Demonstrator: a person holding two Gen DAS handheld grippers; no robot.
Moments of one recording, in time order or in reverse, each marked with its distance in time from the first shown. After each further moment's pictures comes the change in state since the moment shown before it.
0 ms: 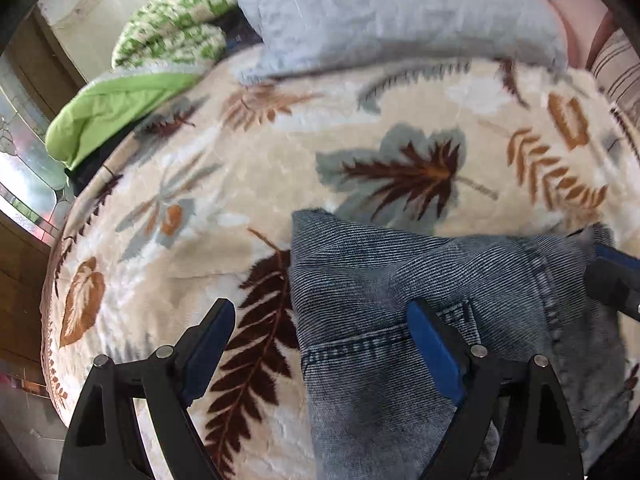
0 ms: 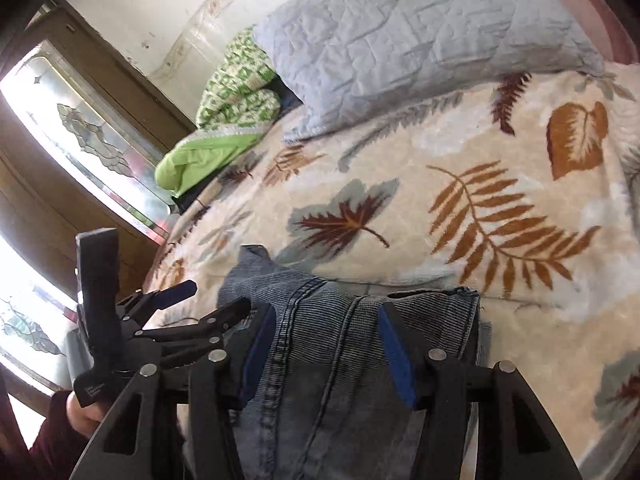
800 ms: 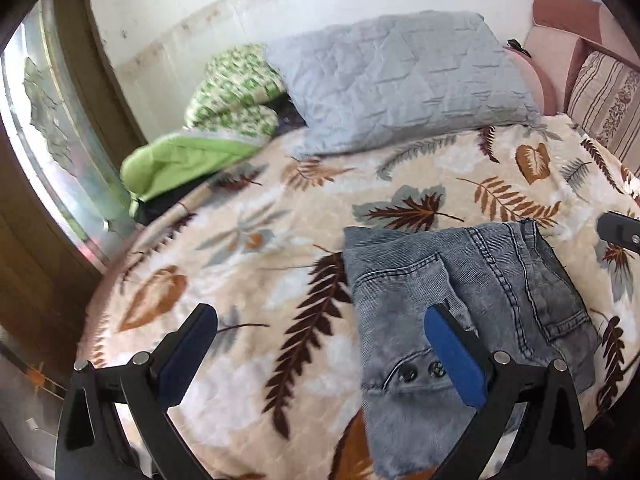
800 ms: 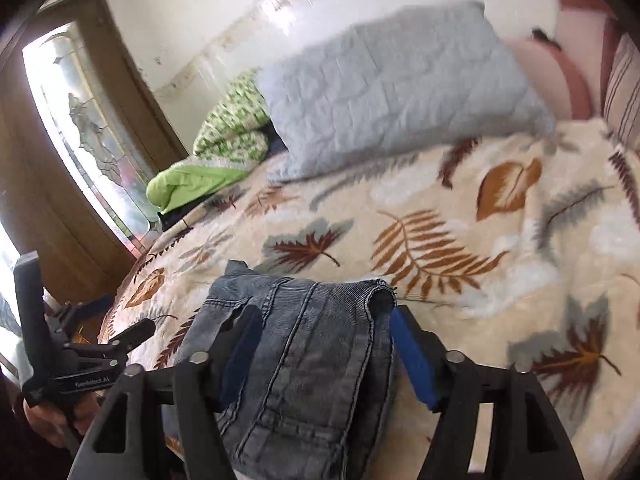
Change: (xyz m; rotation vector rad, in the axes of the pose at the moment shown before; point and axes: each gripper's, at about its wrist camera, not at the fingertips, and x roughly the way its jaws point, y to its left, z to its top) left arm -0.136 0.026 -0.091 -0.024 -0.348 0.094; right arm -0.095 0.005 -0.048 -0.130 -0.230 -0.124
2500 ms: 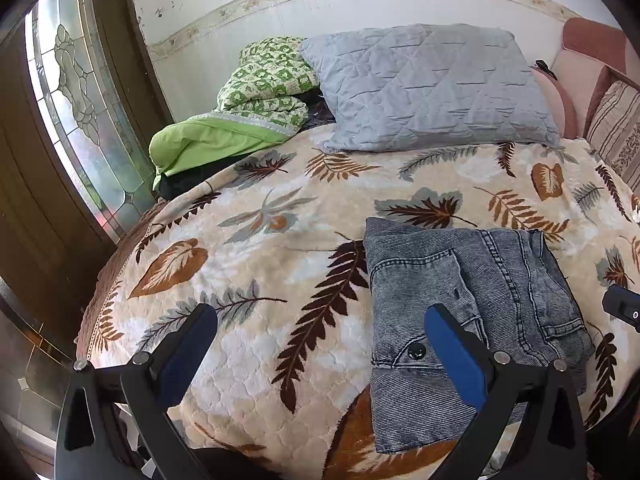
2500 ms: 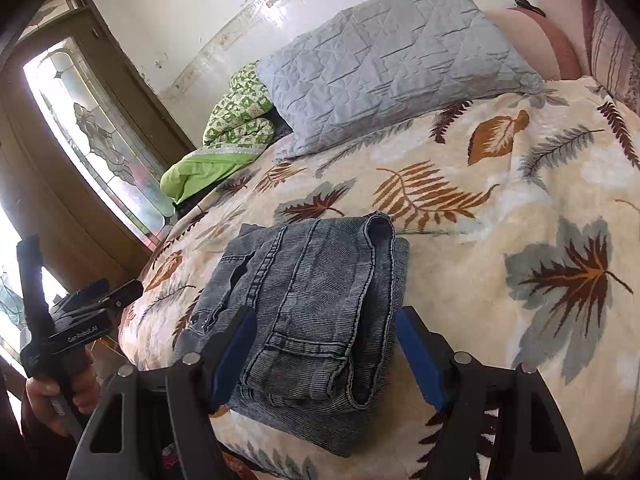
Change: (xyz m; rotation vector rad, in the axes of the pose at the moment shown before) left arm -0.006 0.017 -0.014 -0.117 0.028 0.021; right arm -0.013 -0.017 -0.049 0.089 0.065 0.062
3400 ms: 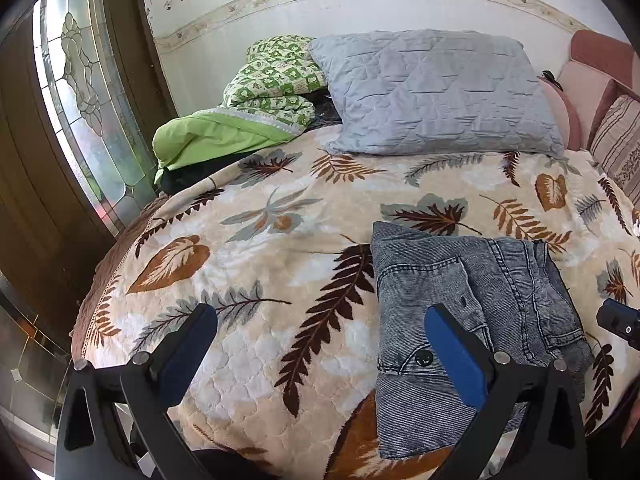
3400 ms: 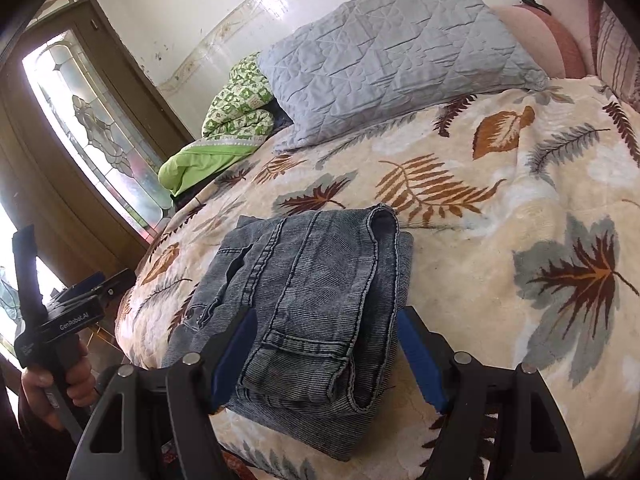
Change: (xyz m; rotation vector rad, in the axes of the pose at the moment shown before) left arm 0.003 0.008 0.002 -0.038 -0.005 -0.007; right arm 0.009 0.002 -0.002 -0.005 0.020 -0.004
